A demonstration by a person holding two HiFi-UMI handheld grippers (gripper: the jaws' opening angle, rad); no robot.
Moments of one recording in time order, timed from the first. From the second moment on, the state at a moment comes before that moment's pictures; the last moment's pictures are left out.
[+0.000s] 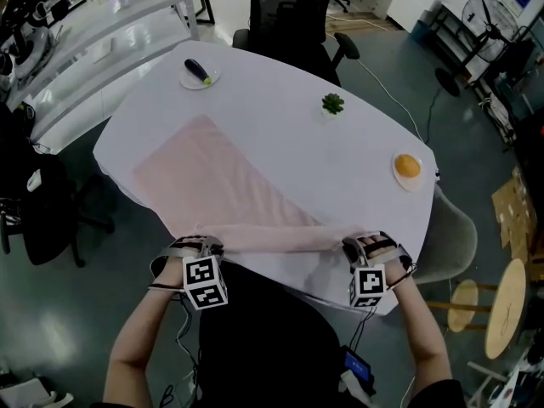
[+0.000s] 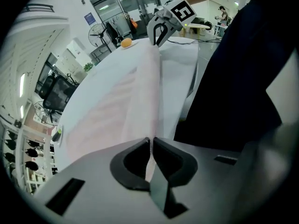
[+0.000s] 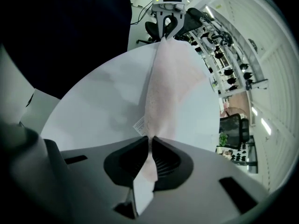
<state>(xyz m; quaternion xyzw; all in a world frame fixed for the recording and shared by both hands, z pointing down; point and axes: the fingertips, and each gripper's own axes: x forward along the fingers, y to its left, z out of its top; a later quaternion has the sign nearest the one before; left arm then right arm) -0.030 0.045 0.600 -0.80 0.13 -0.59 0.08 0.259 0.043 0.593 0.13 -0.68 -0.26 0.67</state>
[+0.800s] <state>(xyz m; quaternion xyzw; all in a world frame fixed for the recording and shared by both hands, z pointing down) -0.032 -0.027 0.587 -0.80 0.12 -0.58 0.04 0.269 -0.020 0.597 0.11 -0.75 0.02 0.66</state>
